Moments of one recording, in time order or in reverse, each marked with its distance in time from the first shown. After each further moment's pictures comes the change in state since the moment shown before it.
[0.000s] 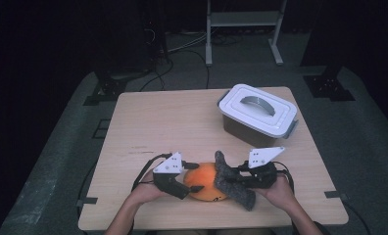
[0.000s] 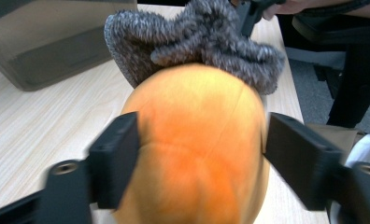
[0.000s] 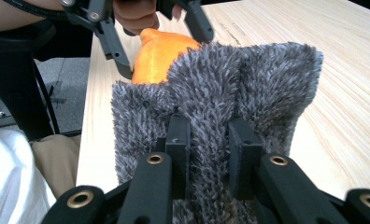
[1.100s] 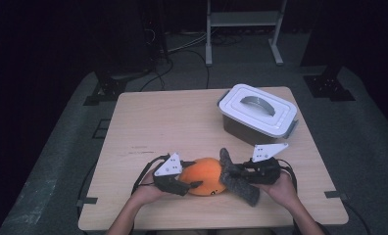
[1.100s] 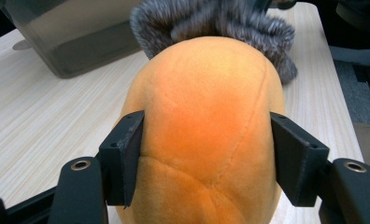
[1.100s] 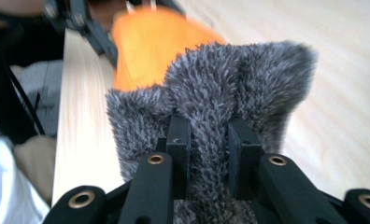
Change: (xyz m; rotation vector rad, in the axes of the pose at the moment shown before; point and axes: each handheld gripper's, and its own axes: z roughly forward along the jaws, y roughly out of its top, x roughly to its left) left arm 0.003 -0.019 0.002 -0.008 0.107 0.002; right arm -0.015 -0.009 -0.007 -0.003 -0.055 0.088
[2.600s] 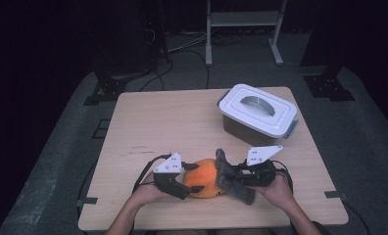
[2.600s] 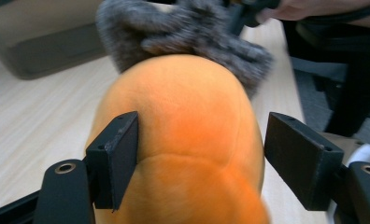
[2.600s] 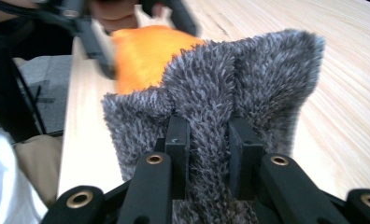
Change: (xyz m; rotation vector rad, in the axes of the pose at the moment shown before) left arm -0.002 0.007 -0.001 -0.011 -0.123 -0.059; right arm 0.008 0.005 0.010 0.025 0.002 -0.050
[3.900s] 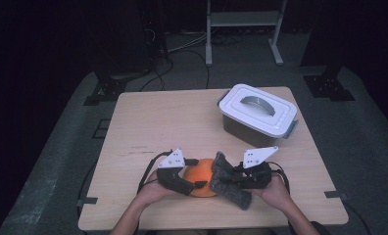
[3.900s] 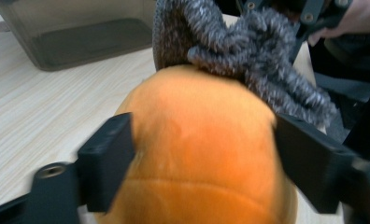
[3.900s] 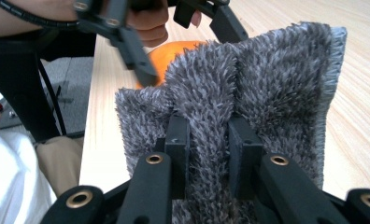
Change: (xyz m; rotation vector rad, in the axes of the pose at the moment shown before) left arm 0.006 -0.001 0.010 -0.013 0.070 -0.068; right arm 0.007 0.003 0.009 -0.006 0.081 -0.020
